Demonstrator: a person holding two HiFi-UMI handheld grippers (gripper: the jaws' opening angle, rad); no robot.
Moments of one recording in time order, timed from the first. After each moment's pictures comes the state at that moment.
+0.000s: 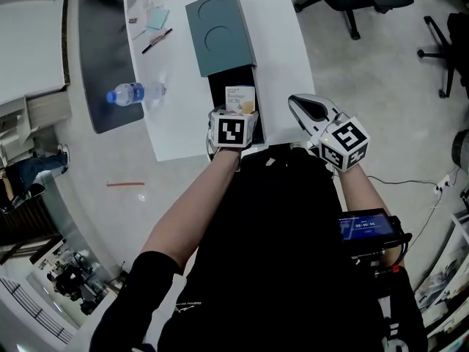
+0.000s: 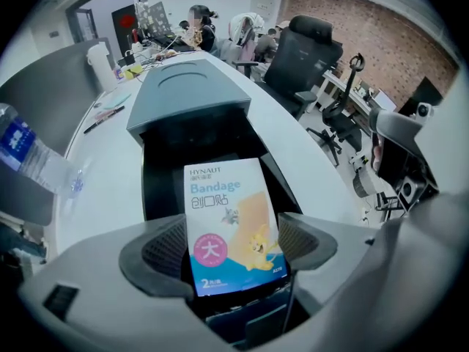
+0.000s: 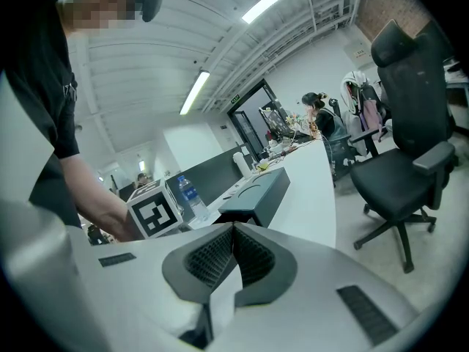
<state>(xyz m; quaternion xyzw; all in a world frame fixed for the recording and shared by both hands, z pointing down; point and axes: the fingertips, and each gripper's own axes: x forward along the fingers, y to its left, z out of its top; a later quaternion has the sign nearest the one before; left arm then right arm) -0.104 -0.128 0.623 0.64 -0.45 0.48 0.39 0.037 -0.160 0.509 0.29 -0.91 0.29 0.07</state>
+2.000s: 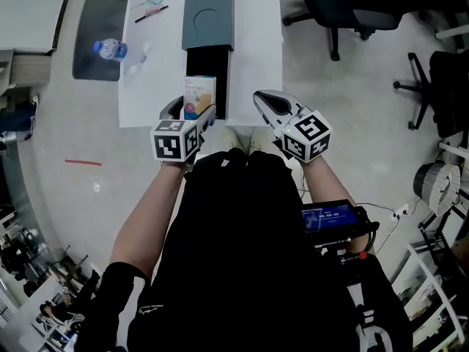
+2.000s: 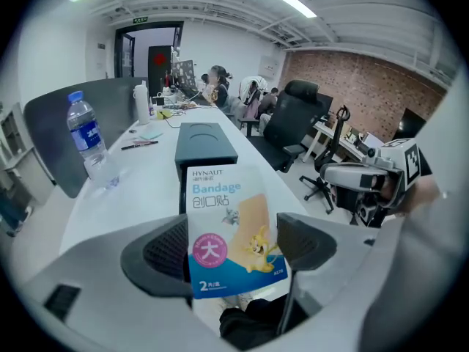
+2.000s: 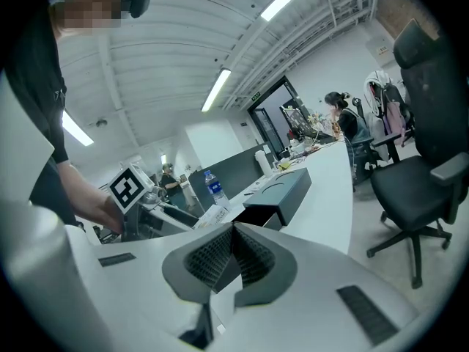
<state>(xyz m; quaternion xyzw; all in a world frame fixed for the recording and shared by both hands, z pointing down) -0.111 -0.089 0.541 0.71 -0.54 0.30 0.33 0.031 -0.119 0.500 0.22 -0.94 0.26 0.08</state>
